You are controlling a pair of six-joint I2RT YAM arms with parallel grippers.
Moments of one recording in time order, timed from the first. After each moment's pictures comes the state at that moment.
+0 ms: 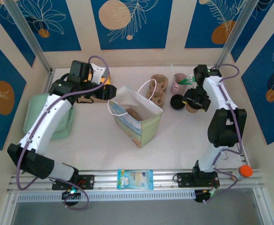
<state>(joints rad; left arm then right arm) -0.37 1.42 1.58 -0.94 0.35 -0.12 0.01 1.77 1.60 -1.31 0.04 0.51</state>
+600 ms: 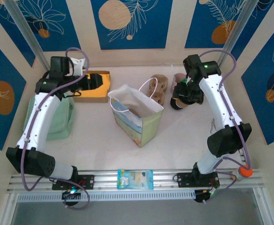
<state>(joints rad) -0.13 1.42 1.58 -0.85 0.53 -0.24 0.21 1.64 1.85 -1.55 0.02 0.45</state>
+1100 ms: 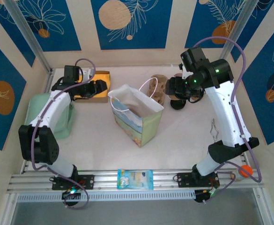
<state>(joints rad) -0.12 1.58 1.35 -0.58 0.64 -0.42 0.41 1.59 2.19 -1.69 0.01 0.42</state>
